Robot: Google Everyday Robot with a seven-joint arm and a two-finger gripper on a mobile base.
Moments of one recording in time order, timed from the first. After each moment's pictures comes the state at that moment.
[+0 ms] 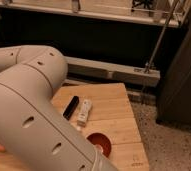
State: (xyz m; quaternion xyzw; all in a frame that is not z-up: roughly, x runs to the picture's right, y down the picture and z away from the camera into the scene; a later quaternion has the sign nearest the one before) arm -0.481 0.057 0.669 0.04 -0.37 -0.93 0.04
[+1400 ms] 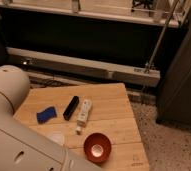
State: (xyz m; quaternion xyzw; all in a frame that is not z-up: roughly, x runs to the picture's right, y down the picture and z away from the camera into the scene) arm -0.530 0.206 0.707 -0.04 -0.32 -0.94 -0.05
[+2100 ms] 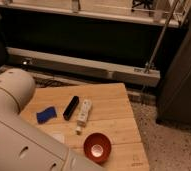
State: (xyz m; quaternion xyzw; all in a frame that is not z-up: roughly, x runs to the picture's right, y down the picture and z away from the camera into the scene) arm -0.518 0.244 0.744 -0.02 -0.34 -0.94 -0.03
